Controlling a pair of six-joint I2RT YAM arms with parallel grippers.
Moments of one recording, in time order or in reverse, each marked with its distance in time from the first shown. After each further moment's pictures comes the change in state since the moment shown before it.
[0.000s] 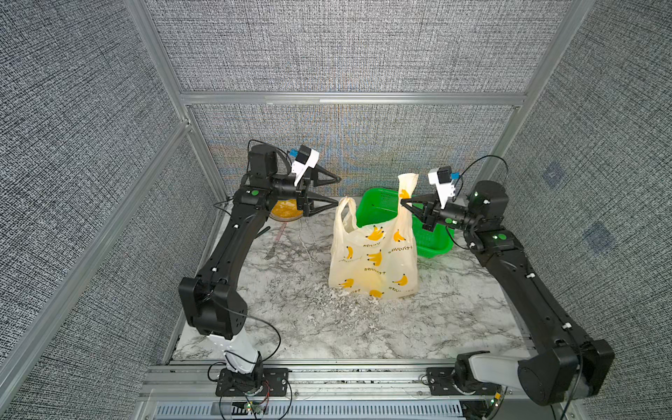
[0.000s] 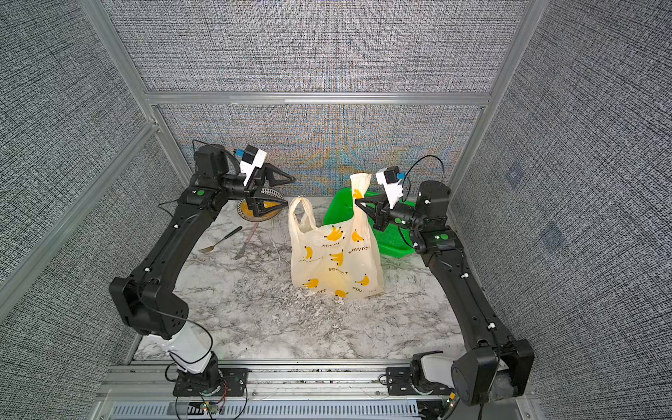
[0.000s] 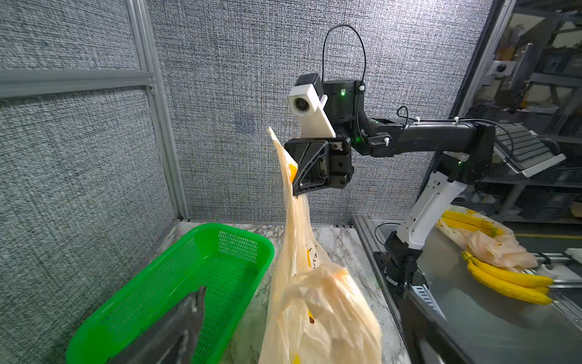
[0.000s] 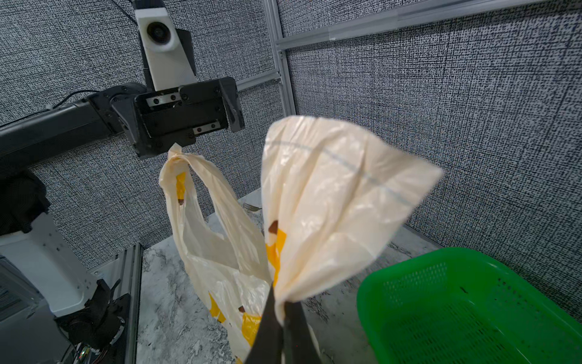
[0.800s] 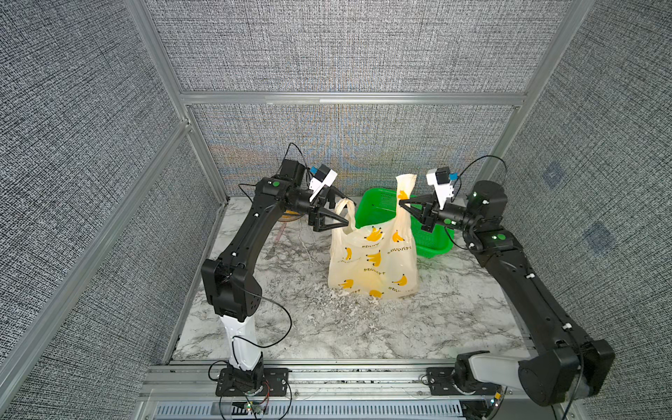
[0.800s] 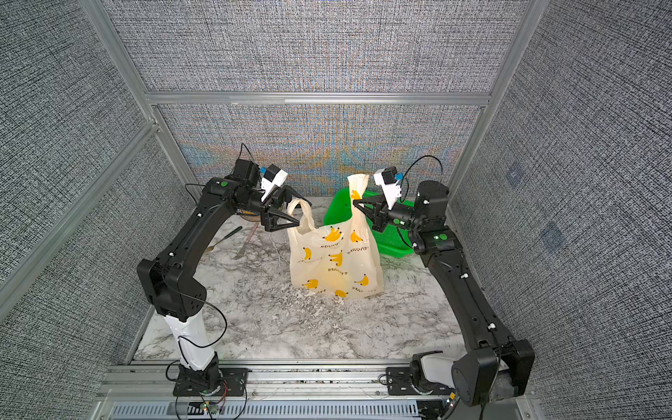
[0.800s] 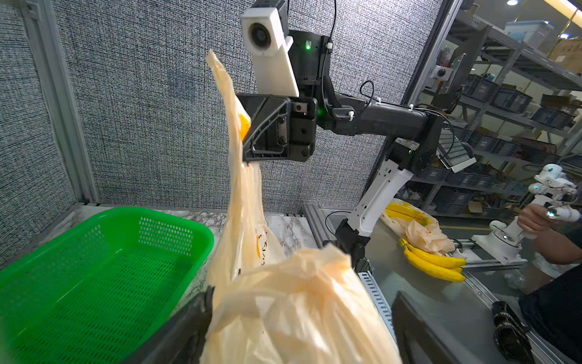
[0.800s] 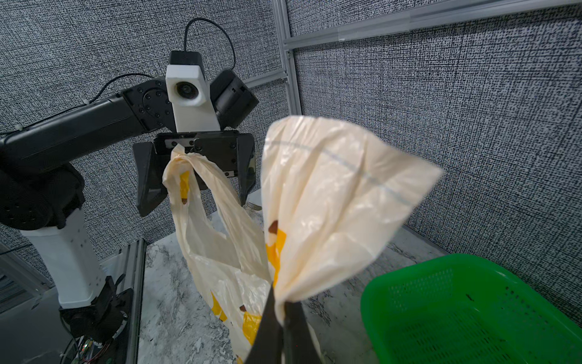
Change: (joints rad) left arm -0.098 0.138 0.161 -0.737 0.068 0.575; right arm 0.014 -0.002 0.002 -0.001 -0.006 -0.016
